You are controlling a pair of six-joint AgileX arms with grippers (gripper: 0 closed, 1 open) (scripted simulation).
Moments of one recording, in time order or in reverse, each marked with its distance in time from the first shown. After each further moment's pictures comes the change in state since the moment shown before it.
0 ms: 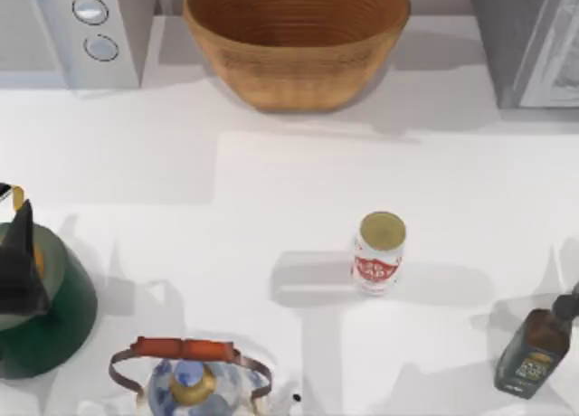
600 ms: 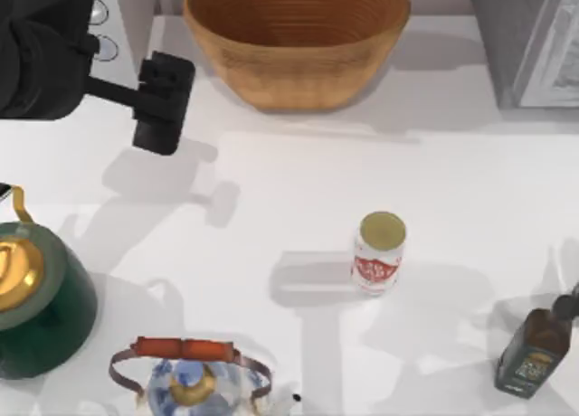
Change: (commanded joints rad) left arm -0.338 1.011 1.003 -0.617 -0.012 -0.025; right arm 0.000 0.000 0.000 0.000 0.000 0.000
